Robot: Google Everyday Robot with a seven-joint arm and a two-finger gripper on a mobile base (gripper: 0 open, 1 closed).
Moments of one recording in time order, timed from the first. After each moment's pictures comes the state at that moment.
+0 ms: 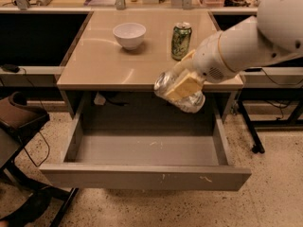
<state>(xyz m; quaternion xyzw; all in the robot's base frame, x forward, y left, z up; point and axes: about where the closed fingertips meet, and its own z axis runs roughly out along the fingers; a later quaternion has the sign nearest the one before) 0.540 -0.069 0.911 -0.57 0.72 0.12 0.38</state>
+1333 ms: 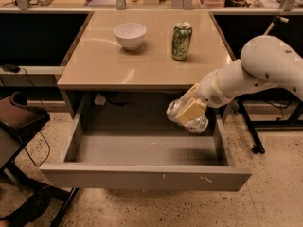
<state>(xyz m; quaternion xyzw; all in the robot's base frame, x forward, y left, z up) 0.574 -0.112 0.777 -0.55 0.76 0.17 0.31</state>
